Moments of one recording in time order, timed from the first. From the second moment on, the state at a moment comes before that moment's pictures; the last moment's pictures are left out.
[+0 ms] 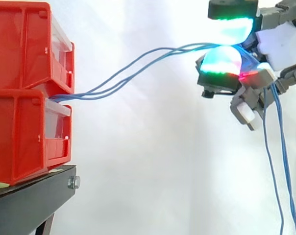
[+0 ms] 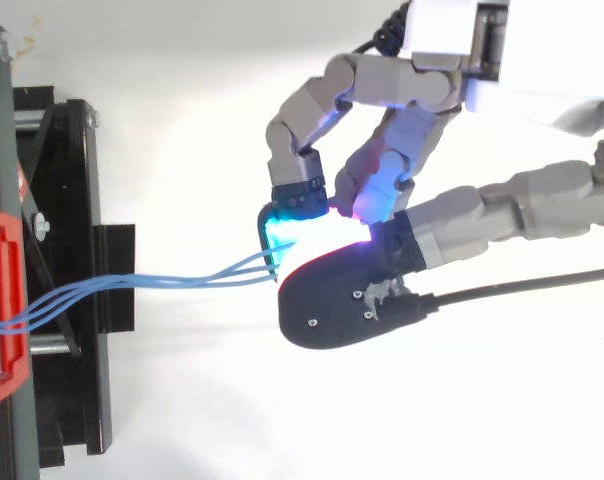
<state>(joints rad) 0.12 -2.19 -0.87 -3.59 -1.34 -0.26</state>
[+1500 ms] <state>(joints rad) 0.10 -2.19 -0.91 -3.47 -1.34 -0.28</state>
